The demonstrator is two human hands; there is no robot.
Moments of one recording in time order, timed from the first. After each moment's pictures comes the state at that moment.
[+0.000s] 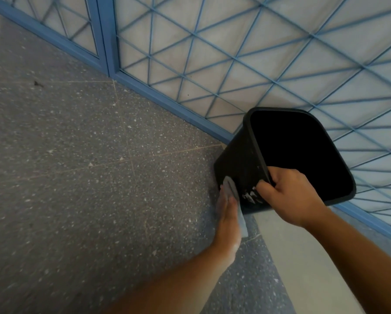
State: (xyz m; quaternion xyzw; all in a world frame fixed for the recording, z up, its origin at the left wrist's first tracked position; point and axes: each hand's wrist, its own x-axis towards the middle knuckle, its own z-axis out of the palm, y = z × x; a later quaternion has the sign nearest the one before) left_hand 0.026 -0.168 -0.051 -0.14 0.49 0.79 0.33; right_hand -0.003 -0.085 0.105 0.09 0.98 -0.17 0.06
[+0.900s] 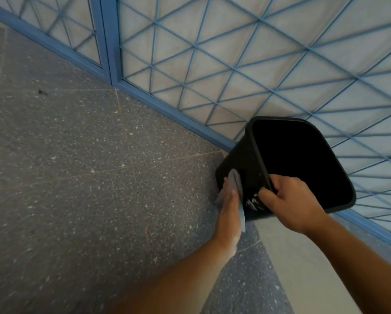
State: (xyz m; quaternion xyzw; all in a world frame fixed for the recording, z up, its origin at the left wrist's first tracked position) left_hand 0.001 -0.164 -0.057 -0.10 0.45 0.82 0.35; right_hand -0.002 -0.084 0.106 0.11 0.98 -0.16 0.05
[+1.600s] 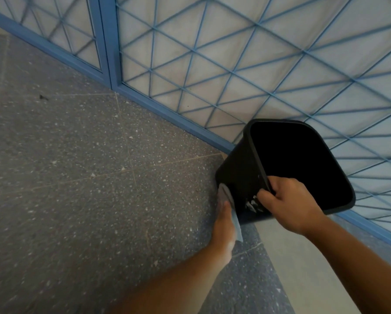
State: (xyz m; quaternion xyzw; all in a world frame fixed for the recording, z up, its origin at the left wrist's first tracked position) left_hand 0.005 -0.170 -0.052 -0.22 0.45 0.79 0.36; right_hand -0.002 -0.082 0.103 0.10 0.98 -0.15 0.04
